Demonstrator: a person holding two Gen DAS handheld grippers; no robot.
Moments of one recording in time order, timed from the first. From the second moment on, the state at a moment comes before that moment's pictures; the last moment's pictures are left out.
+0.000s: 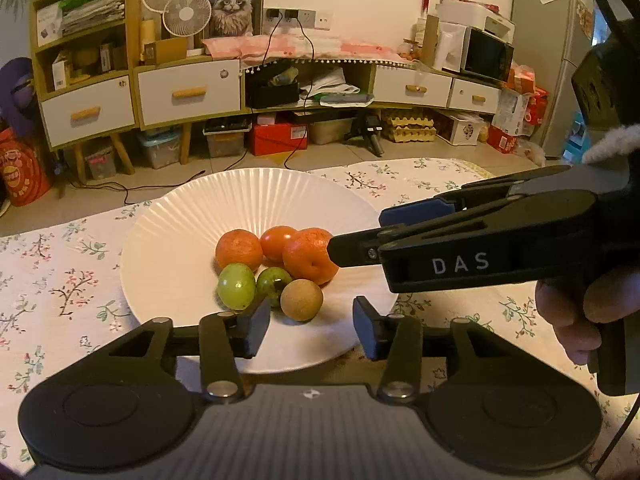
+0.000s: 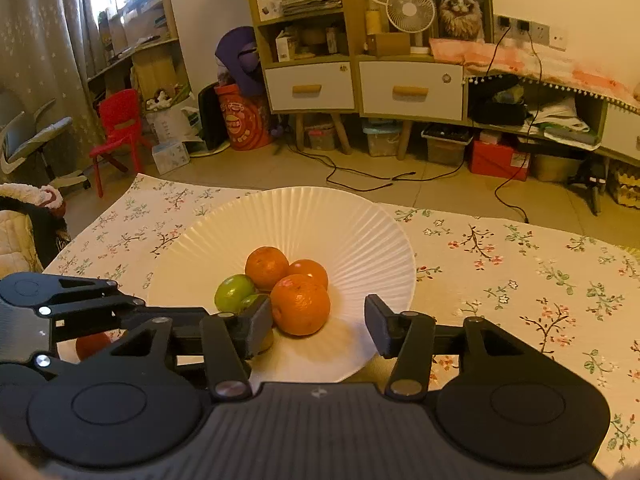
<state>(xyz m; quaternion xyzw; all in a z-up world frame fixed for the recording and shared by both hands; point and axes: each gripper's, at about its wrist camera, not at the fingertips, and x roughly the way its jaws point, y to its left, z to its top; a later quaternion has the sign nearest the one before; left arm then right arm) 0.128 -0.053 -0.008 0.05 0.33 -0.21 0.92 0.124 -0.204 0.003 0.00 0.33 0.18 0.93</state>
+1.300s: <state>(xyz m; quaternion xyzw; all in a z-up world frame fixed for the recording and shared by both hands) 0.083 0.011 -0.006 0.08 0.34 -0.16 0.92 0.061 -0.174 0.007 -0.01 0.31 0.17 0.93</state>
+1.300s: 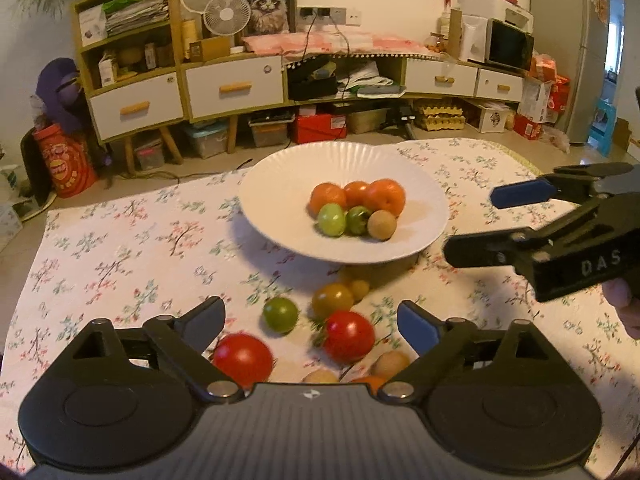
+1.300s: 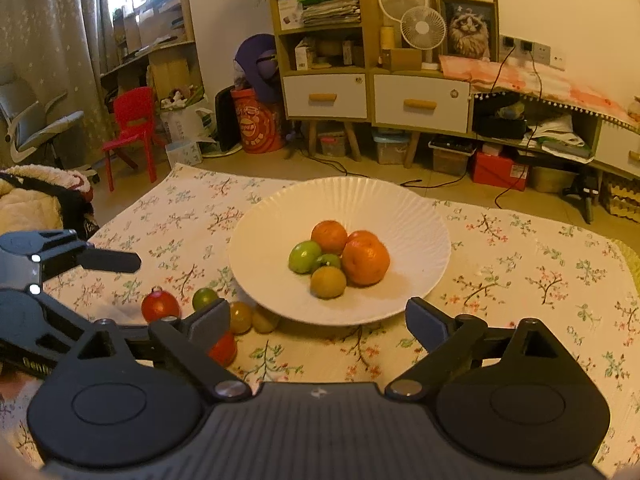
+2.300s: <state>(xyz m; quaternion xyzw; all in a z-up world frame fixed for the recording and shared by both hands) 0.076 0.072 -0.056 0.07 0.37 -0.10 0.92 0.034 -0.136 -0.047 -0.10 0.36 0.19 0.91</state>
